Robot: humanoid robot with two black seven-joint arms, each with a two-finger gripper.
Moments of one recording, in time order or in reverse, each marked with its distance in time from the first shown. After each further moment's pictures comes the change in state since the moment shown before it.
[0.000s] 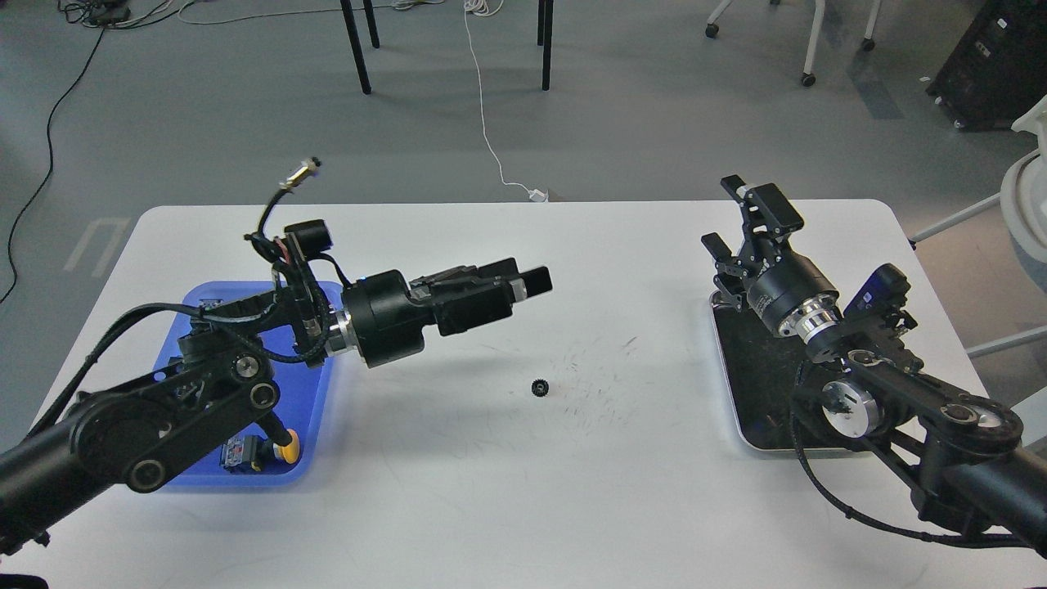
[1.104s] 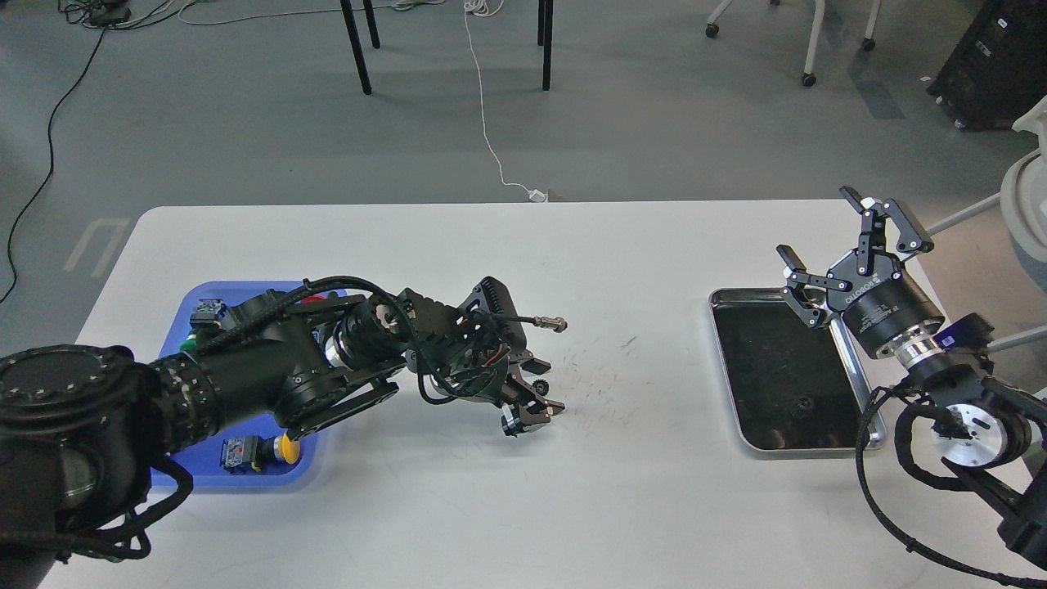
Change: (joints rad) left arm -0.221 -0.374 0.426 0.524 0.406 0.007 -0.001; right arm -0.082 -0.152 0.003 0.014 0.194 0.300 0.000
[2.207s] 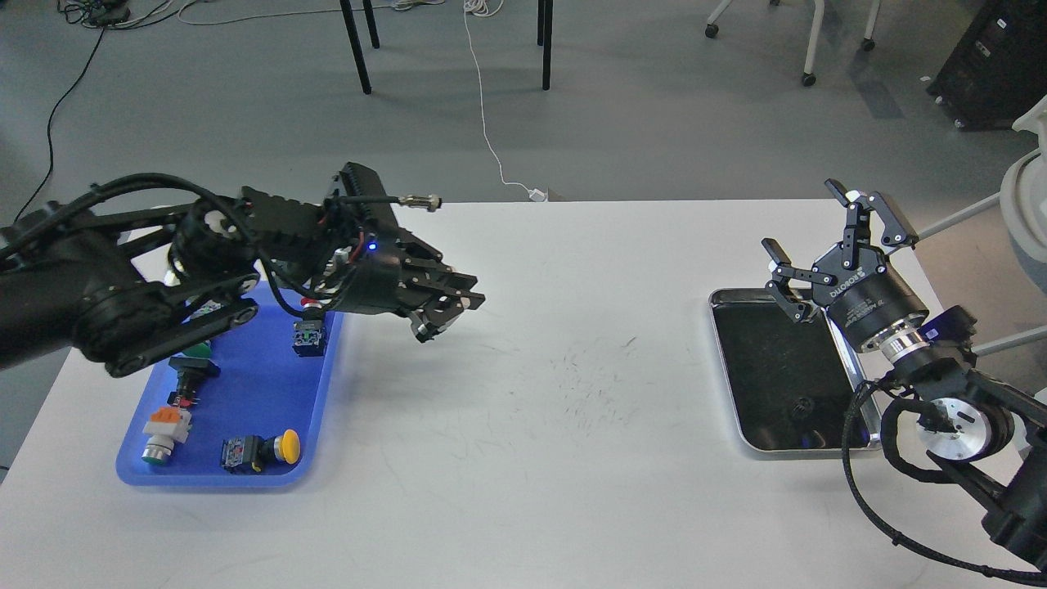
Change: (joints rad) left arm -0.130 0.573 -0.044 -0.422 -0.216 0.000 0.001; right arm 0.024 0.027 -0.004 0.000 -0.012 -0.002 0.000
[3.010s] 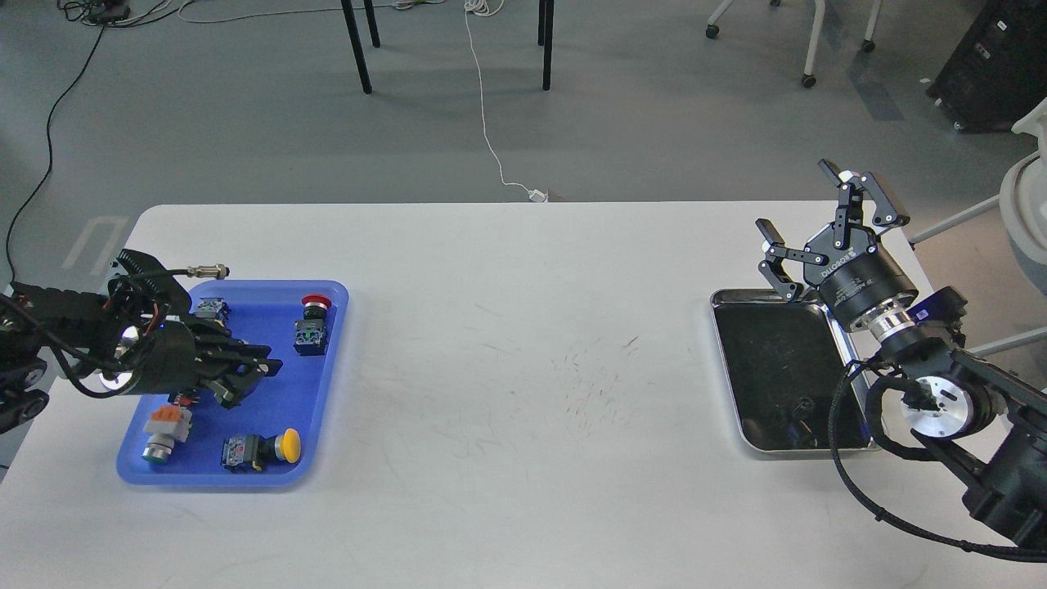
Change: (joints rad) left arm 0.267 0.273 -0.011 0.061 0.003 0.011 0.000; right arm 0.055 0.040 -0.004 -0.045 -0.001 -0.023 0.000
